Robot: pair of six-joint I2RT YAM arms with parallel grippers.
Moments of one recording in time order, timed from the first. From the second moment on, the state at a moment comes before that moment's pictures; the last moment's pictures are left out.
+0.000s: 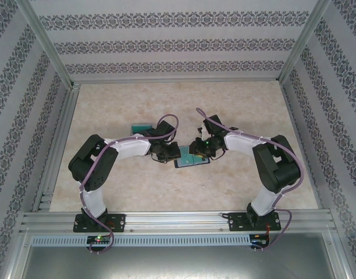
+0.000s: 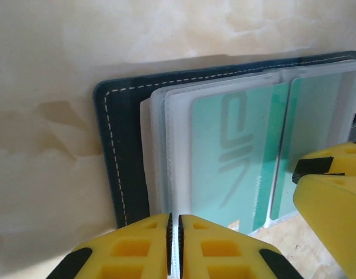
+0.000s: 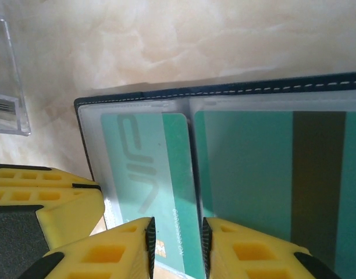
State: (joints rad) left arm -0.64 1.85 1.08 -0.33 0.33 -0.88; right arm 0.43 1.72 0.93 -0.37 -0.49 0.59
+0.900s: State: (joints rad) left arm -0.64 1.88 1.11 -0.34 0.35 -0.88; right arm 0.45 1.77 0.95 -0.37 -0.51 0.57
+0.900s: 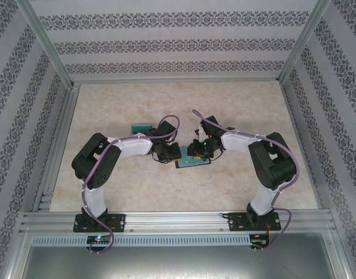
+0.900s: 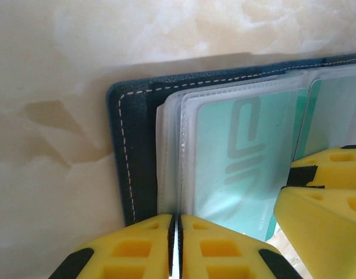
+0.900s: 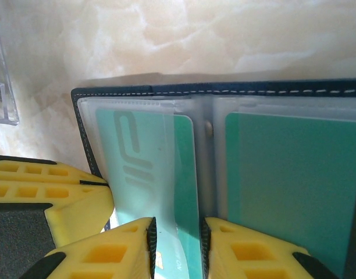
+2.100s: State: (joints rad) left arm -0.65 1.89 1.14 -0.40 0.34 -0.87; right arm 0.35 1.76 0.89 -0.31 -0.60 0.58
